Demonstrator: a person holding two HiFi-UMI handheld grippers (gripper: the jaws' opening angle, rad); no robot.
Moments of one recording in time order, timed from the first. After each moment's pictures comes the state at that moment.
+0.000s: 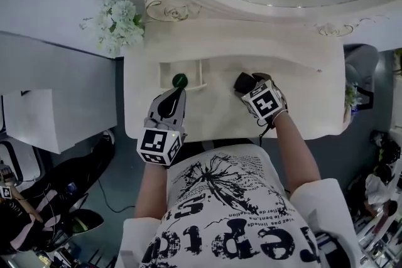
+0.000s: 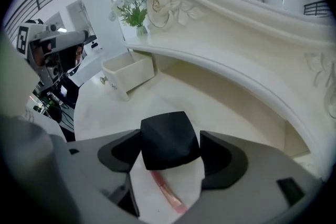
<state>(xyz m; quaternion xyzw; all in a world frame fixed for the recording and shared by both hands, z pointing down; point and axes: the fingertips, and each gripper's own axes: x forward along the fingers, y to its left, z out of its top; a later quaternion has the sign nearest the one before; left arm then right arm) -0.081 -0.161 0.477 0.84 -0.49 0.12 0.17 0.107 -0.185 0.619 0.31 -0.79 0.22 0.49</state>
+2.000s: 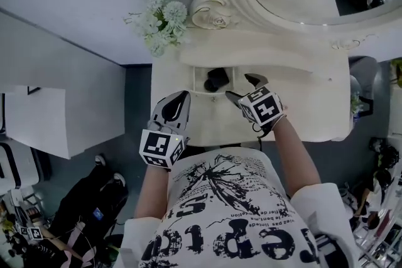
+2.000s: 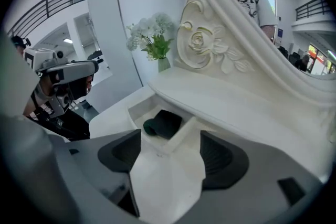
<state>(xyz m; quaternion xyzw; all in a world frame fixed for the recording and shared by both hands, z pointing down) -0.175 -0.147 0.432 0.85 -0.49 0.10 0.16 -0.035 -0.185 0.534 0.32 -0.83 0.21 0.41</state>
